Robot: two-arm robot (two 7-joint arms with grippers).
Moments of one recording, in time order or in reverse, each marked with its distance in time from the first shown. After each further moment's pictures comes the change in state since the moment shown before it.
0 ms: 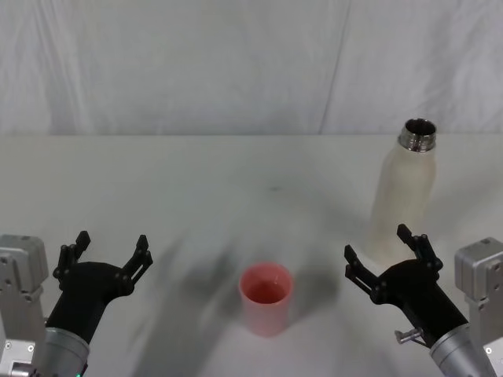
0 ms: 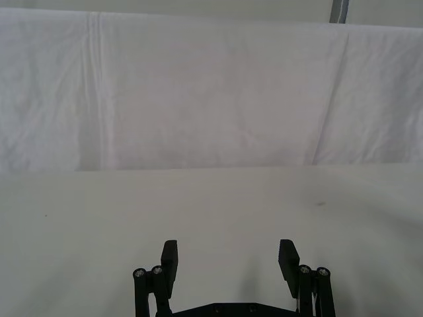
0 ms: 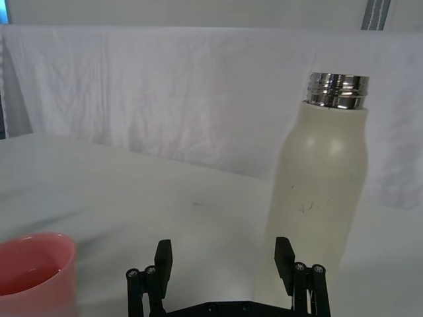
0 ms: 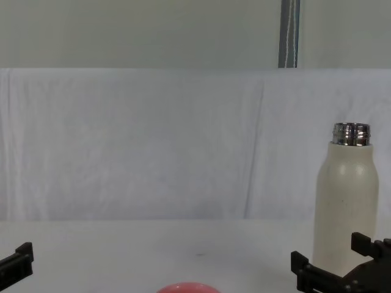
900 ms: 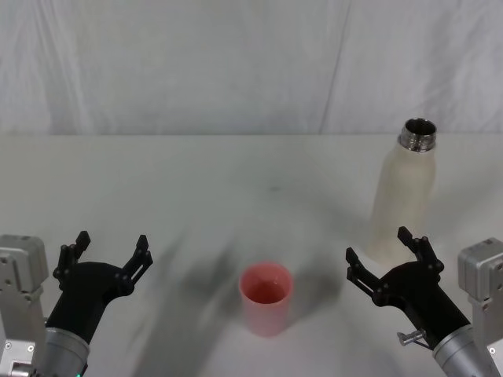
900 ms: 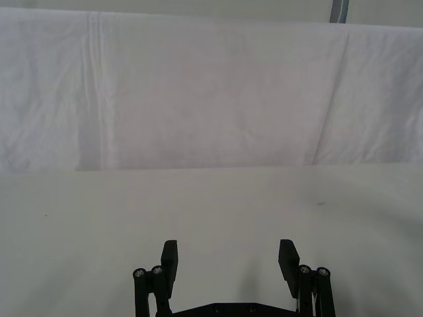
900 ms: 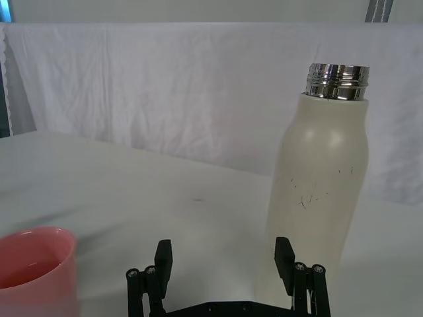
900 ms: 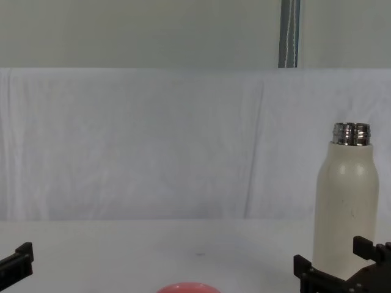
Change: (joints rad) left arm 0.000 0.000 0.000 0.000 0.000 0.000 0.000; right arm 0.002 0.011 0.004 0.006 0.021 0.006 0.015
